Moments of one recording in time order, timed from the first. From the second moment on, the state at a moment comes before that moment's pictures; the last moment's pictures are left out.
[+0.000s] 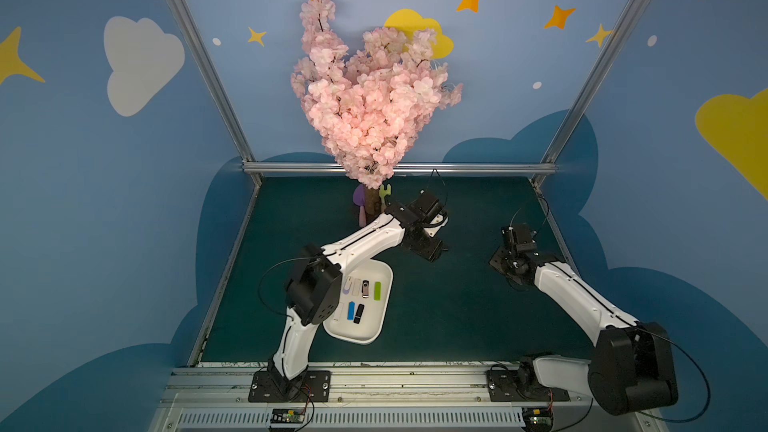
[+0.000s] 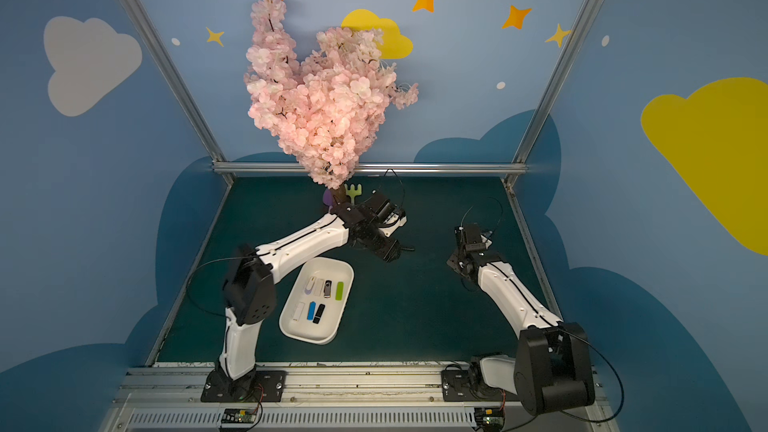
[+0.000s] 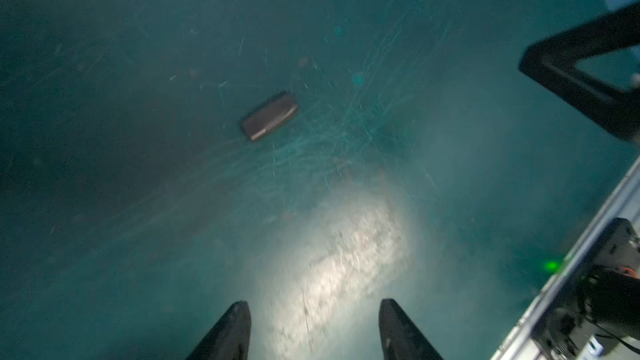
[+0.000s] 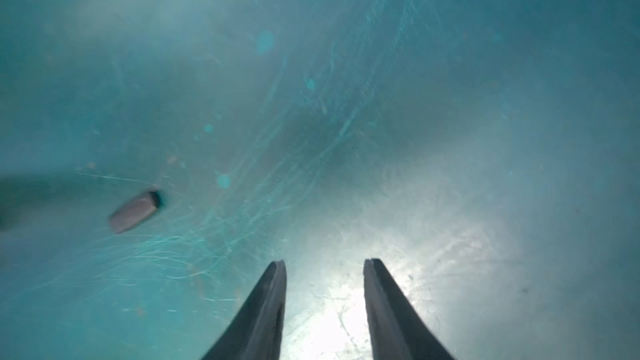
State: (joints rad) left arm -0.77 2.16 1.95 -0.91 0.19 -0.10; right arm 0.21 1.28 0.79 -0.58 0.21 0.76
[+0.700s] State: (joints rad) left arm -0.72 2.69 2.64 -1.16 0.28 0.18; right arm 0.17 1.36 0.75 -0.52 0.14 0.78
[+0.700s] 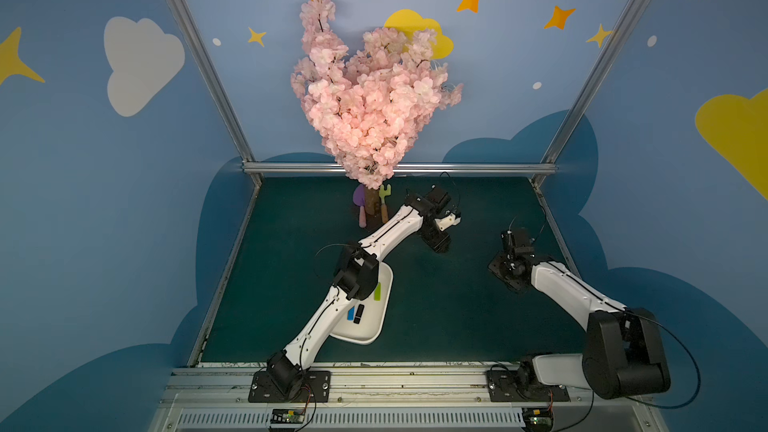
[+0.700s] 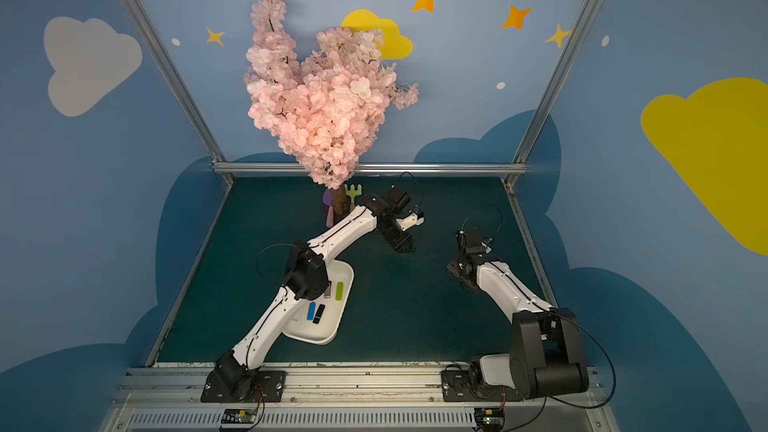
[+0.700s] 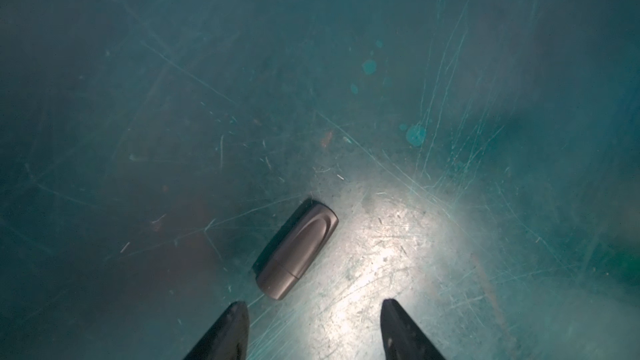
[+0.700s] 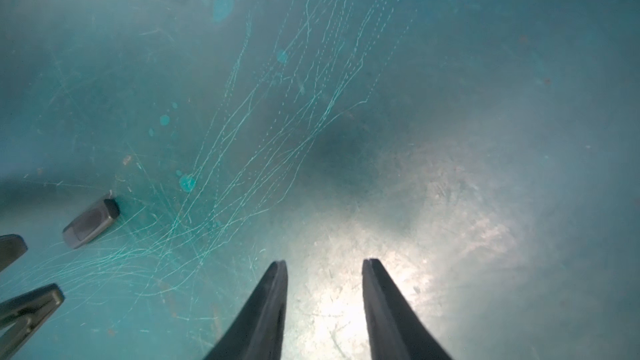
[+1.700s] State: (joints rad) left arm -0.76 2.77 2.70 -1.12 0.24 0.20; right arm 0.12 1.40 0.75 -0.51 0.01 0.78
